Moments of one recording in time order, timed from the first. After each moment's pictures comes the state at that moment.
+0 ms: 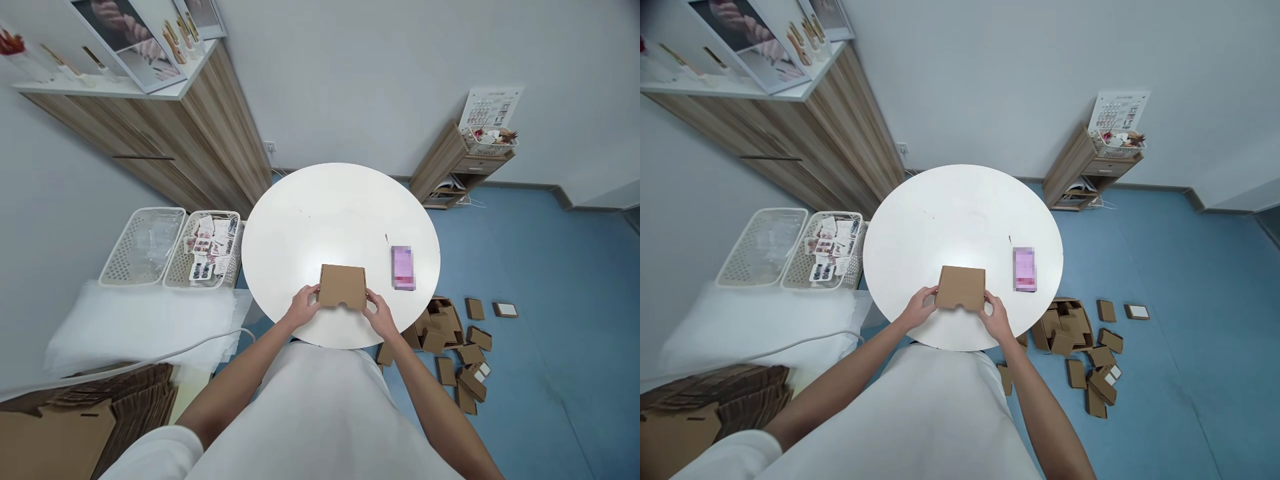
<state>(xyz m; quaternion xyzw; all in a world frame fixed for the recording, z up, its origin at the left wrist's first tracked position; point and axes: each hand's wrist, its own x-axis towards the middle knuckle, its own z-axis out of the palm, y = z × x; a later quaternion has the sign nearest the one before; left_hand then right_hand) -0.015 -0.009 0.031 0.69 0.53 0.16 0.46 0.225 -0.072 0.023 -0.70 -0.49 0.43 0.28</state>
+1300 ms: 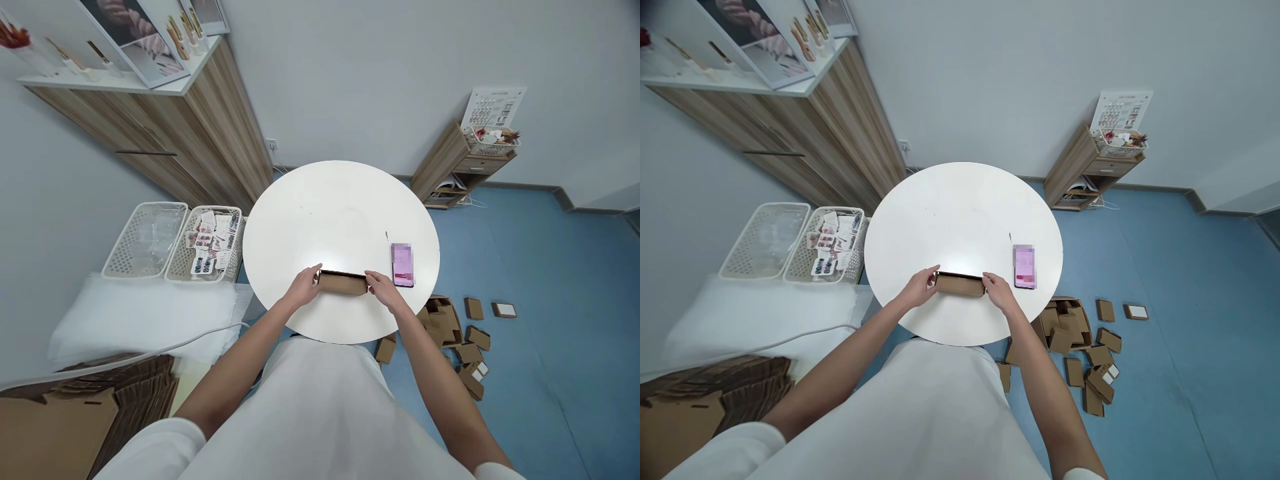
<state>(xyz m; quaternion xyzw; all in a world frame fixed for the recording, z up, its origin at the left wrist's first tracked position) -0.011 0.022 0.044 0.76 0.52 0.12 0.37 0.242 -0.018 0.065 -0.71 -0.43 0.51 0.24</state>
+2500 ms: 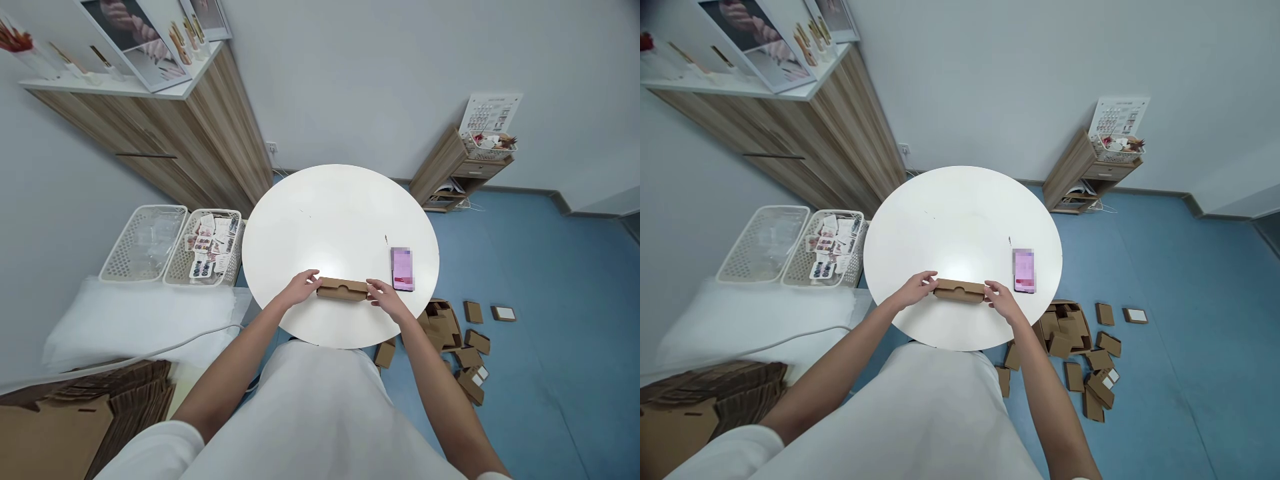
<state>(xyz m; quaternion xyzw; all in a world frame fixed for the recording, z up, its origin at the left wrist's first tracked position) -0.021 0.033 0.047 0.60 0.55 0.13 0.57 0.252 -0.032 0.060 -0.67 -0.37 0.59 0.26</state>
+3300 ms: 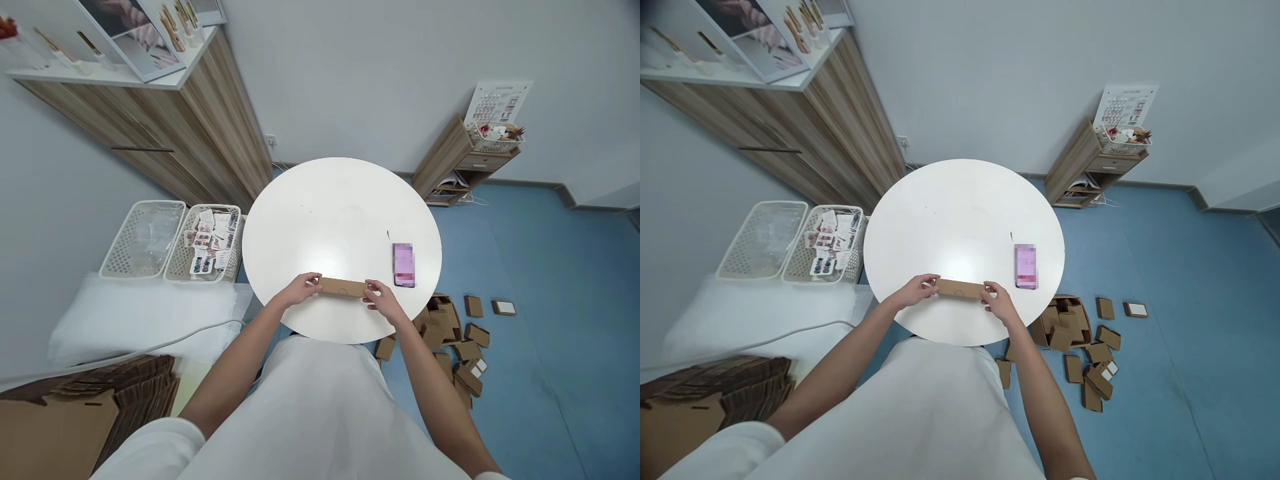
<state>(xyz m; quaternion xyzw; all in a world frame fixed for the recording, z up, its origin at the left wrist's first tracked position) -0.027 0.026 0.035 0.57 0.50 0.13 0.64 0.236 -0.045 0.049 -0.68 -0.35 0.58 0.27</state>
